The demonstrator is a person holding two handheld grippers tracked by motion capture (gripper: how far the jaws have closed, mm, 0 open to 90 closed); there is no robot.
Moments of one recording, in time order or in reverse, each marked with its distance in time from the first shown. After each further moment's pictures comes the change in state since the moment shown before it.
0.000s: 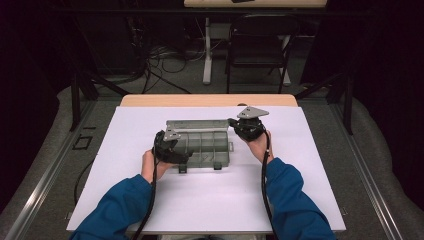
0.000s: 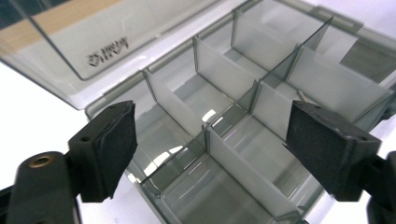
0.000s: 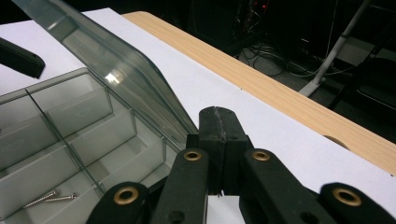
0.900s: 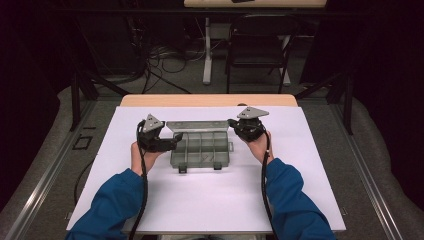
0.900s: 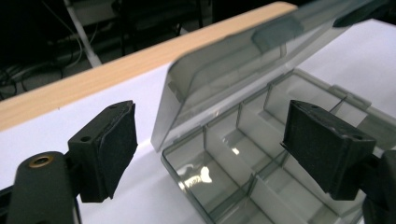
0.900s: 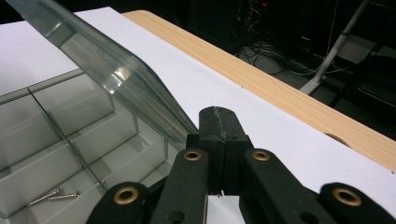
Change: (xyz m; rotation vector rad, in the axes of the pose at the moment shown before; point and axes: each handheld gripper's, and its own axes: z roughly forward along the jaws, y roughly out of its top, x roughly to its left) left arm 0.031 0.014 -0.034 -0.205 0.069 -0.055; right arm 0.001 0.000 -0.001 0.006 0.000 0.006
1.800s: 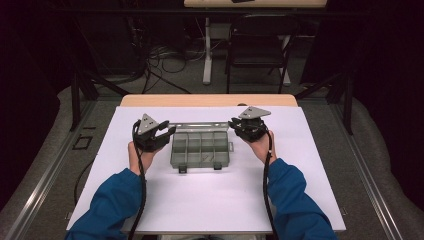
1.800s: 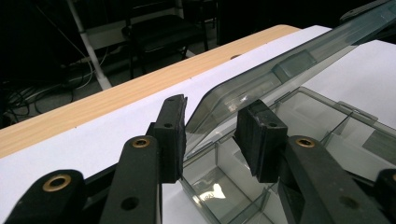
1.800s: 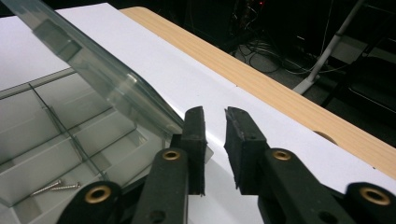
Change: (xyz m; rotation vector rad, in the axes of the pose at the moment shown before) left arm 0.005 -0.003 -0.006 -0.076 0.023 0.018; right arm 0.000 0.005 -0.012 0.017 -0.018 -0.022
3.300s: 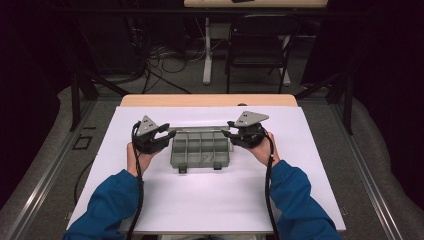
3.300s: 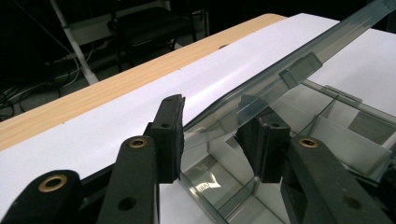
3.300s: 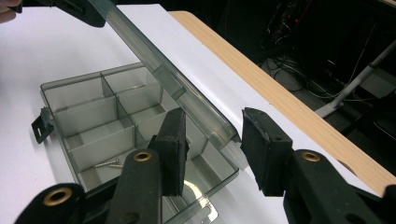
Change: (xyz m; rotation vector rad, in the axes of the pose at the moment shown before) left arm 0.001 -0.005 -0.003 0.032 -0.053 0.026; right arm 0.025 0.014 -0.024 -0.007 0.122 -0.160
